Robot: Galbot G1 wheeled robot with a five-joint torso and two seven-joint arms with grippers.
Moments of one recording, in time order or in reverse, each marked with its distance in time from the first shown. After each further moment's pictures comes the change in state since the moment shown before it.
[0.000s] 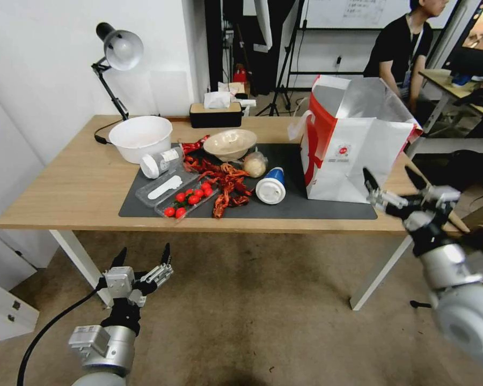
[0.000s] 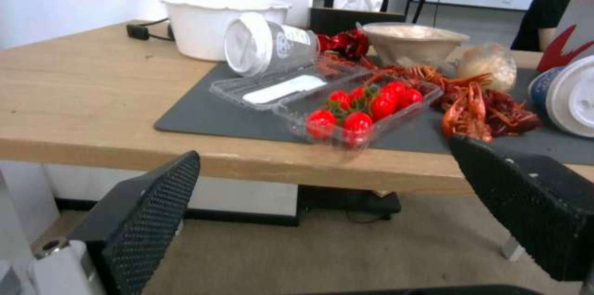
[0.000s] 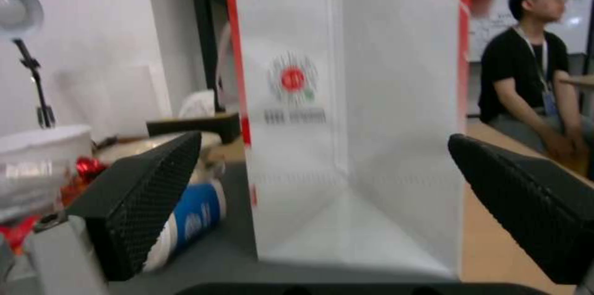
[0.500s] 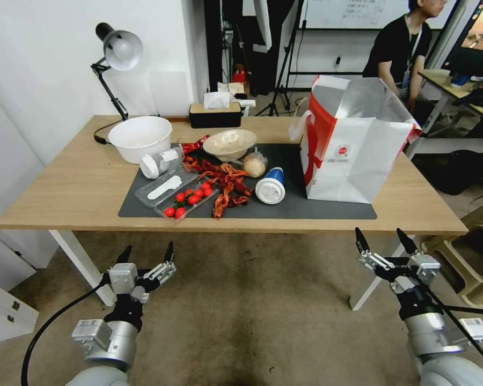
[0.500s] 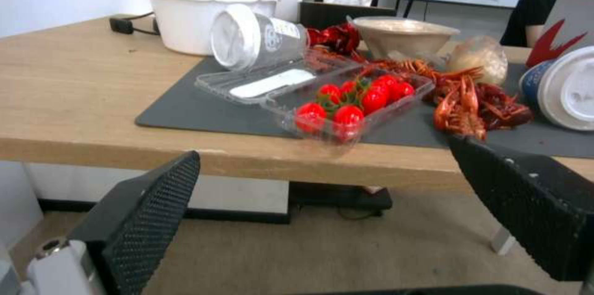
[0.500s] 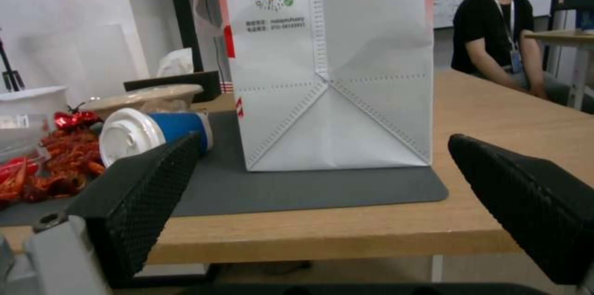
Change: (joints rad) left arm -0.028 0.010 0.002 0.028 -0.014 0.008 0.022; right arm -0.096 0.163 -0.038 -0.034 -0.129 0.040 -0.021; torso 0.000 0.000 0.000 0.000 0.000
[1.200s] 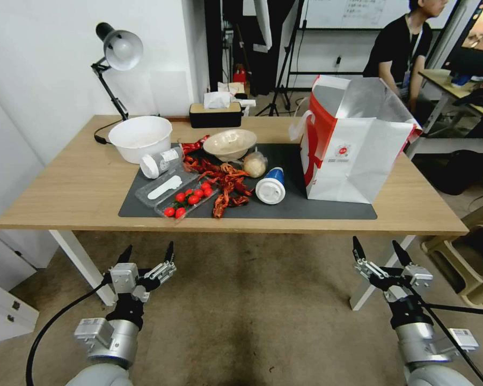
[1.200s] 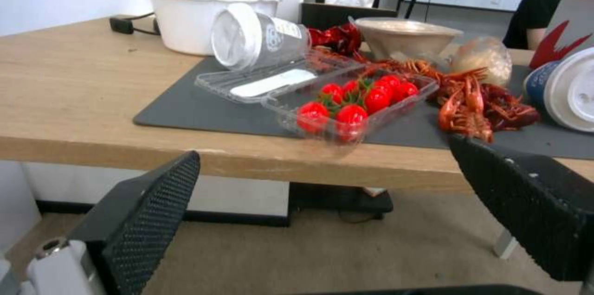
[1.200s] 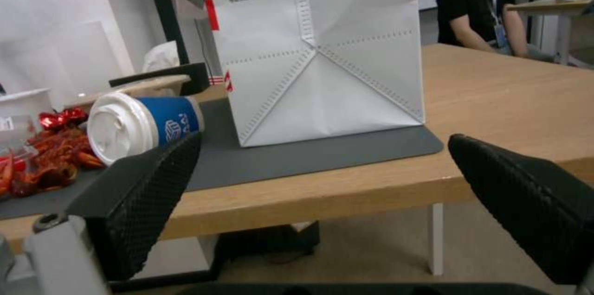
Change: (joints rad) left arm -0.019 0.002 0.005 0.027 -0.004 -0.018 -0.001; right arm 0.011 0.104 -0.031 -0.038 -0.018 0.003 -0.020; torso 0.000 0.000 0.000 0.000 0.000
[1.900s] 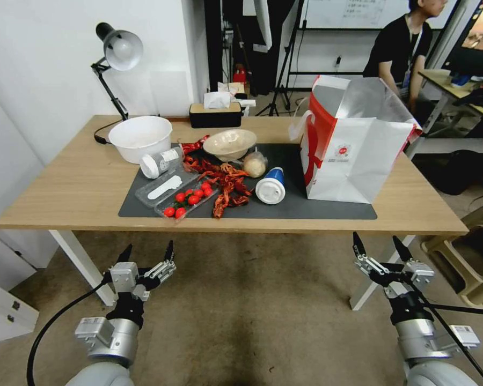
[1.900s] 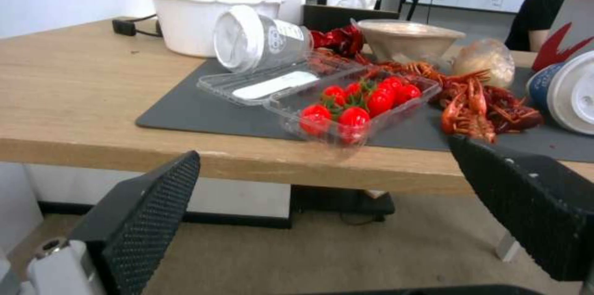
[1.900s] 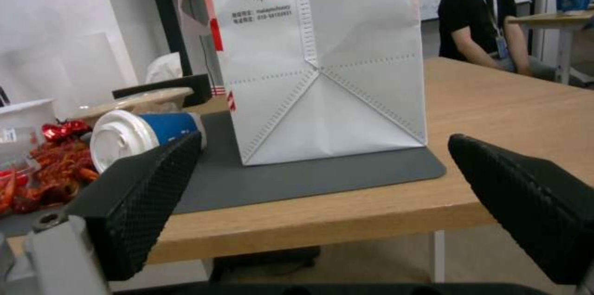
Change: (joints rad) left arm -0.003 -0.001 -0.001 0.002 0.001 -0.002 -0.003; right arm 0.010 -0.013 0.010 0.018 0.004 -0.005 0.007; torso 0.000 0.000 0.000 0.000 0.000
